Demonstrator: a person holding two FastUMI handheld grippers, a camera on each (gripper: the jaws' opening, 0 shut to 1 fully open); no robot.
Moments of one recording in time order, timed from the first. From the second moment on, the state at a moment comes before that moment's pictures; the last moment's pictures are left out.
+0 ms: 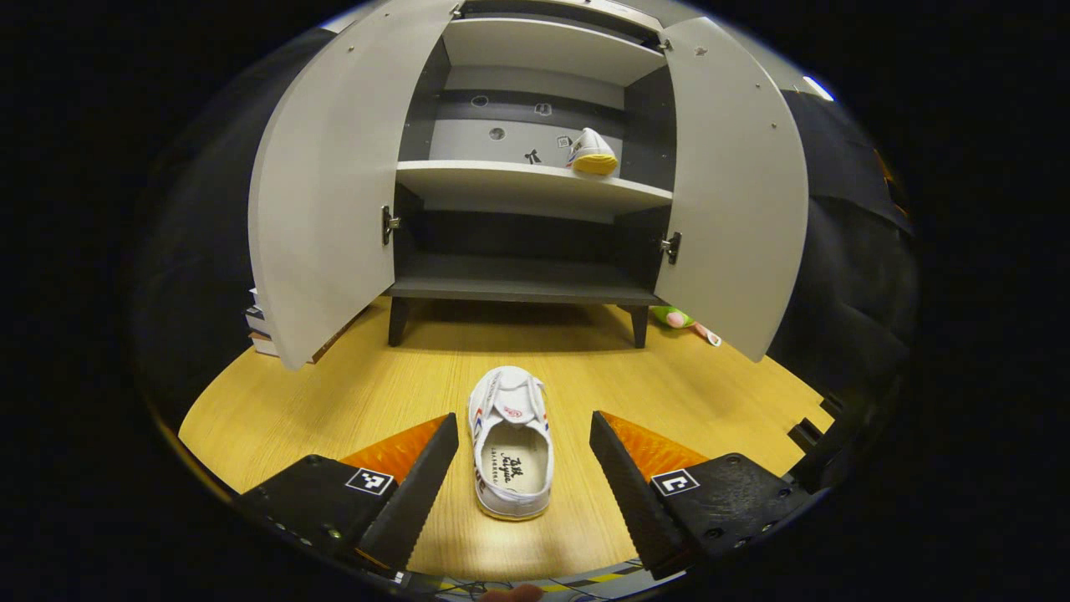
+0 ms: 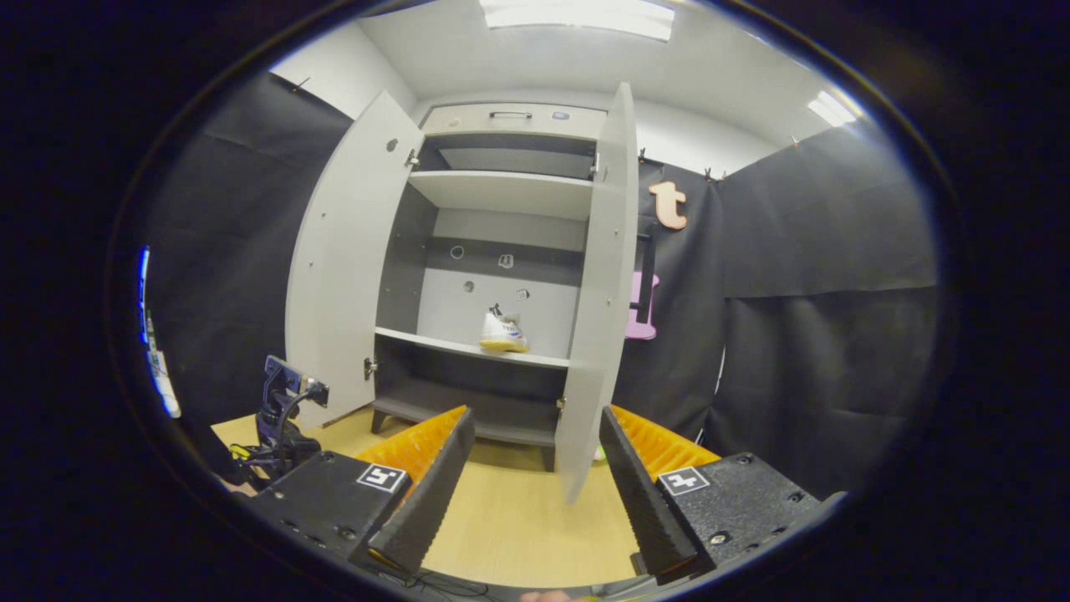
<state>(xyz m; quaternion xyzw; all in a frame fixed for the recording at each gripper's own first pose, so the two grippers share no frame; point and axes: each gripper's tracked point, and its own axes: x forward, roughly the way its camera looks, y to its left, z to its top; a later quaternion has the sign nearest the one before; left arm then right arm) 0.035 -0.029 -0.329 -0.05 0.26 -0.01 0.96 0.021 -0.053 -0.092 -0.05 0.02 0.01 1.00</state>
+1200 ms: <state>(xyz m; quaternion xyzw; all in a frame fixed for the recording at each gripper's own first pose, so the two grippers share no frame) 0.107 0.013 -0.438 -0.05 0.38 0.00 0.93 0.073 -0.049 -0.138 -0.03 0.08 0.00 1.00</state>
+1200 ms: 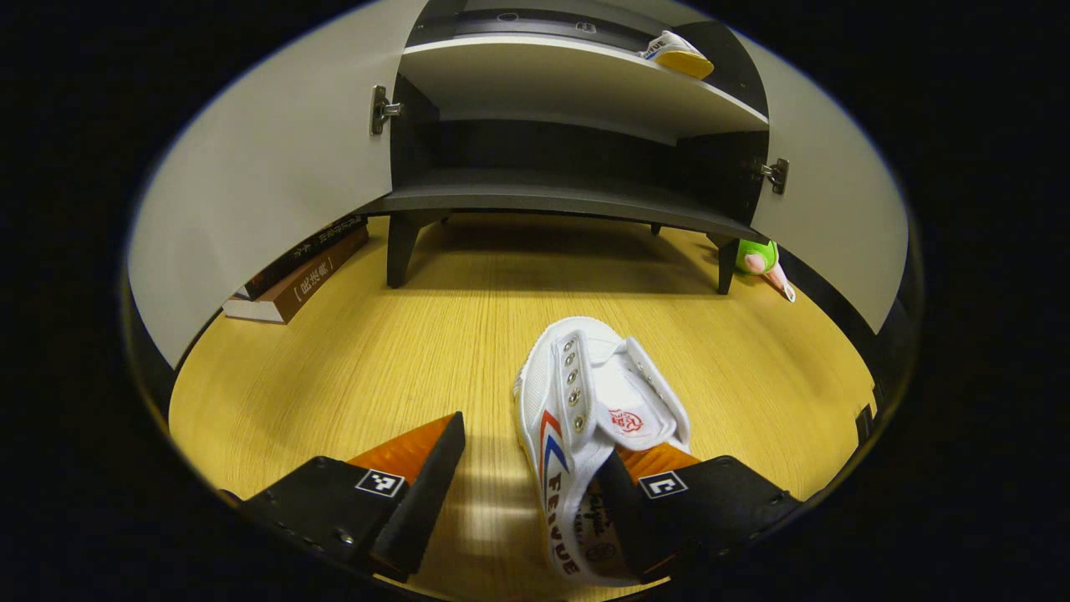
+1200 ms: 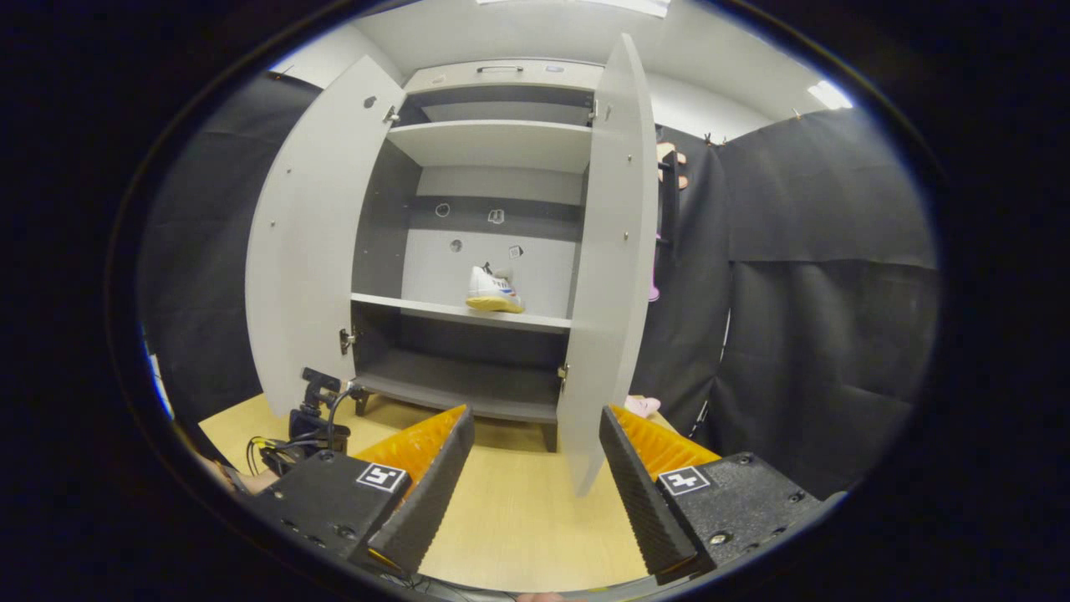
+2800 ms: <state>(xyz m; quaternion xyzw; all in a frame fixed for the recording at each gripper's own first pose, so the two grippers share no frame) 0.266 0.023 -0.064 -0.07 0.18 0.06 0.98 0.059 -0.014 -0.102 -0.03 0.03 0.06 1.00</state>
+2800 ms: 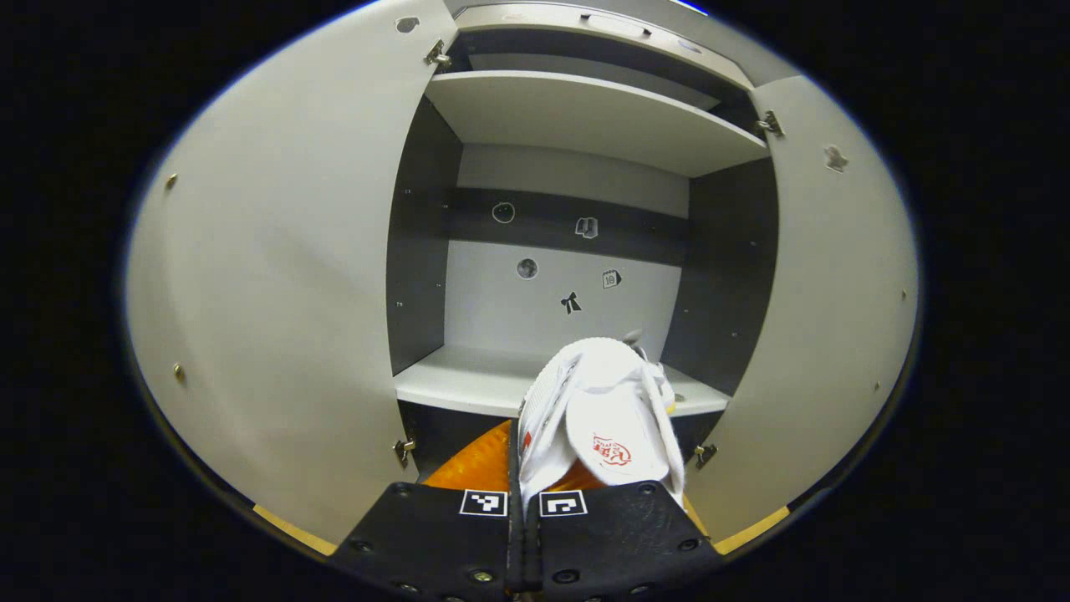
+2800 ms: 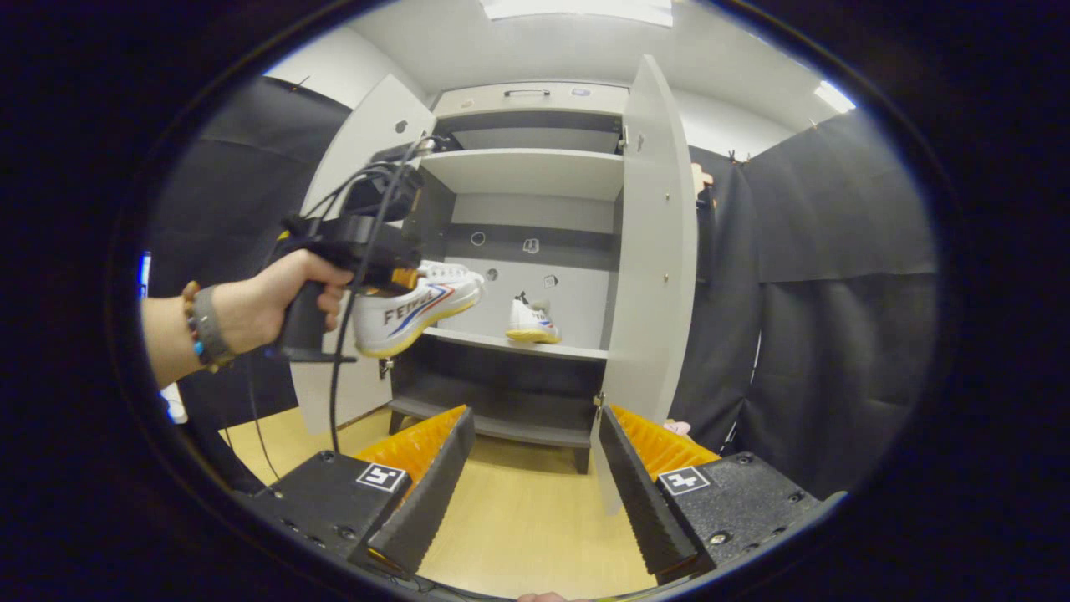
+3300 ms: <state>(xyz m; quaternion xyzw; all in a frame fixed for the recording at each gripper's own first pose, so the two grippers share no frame) 0.407 0.053 -0.116 -0.05 0.28 0.13 0.95 0.059 -0.024 -0.107 -0.04 0.04 0.05 1.00</state>
